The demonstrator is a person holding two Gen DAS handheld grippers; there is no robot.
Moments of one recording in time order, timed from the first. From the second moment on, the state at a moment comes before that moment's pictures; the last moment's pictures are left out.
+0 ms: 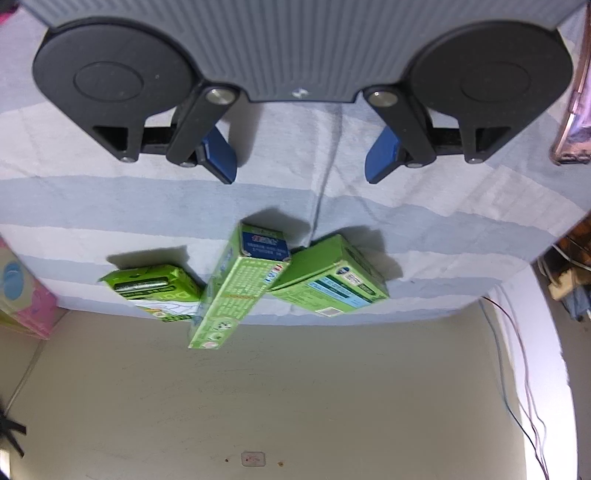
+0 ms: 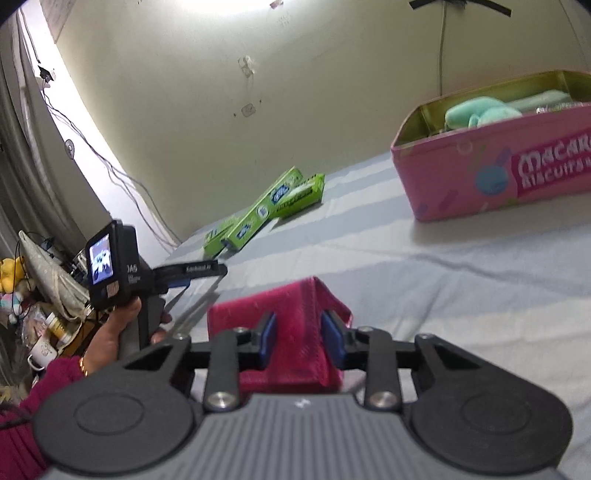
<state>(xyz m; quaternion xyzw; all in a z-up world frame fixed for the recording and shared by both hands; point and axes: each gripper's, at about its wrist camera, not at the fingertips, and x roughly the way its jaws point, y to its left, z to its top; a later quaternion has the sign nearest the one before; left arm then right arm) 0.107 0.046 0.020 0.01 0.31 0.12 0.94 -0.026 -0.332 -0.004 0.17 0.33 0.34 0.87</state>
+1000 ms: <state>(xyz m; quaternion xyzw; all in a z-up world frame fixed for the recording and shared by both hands) 0.125 -0.140 0.117 -0.03 0.26 -0.32 0.91 0.036 -0.380 0.070 0.06 0.16 0.24 0.96</state>
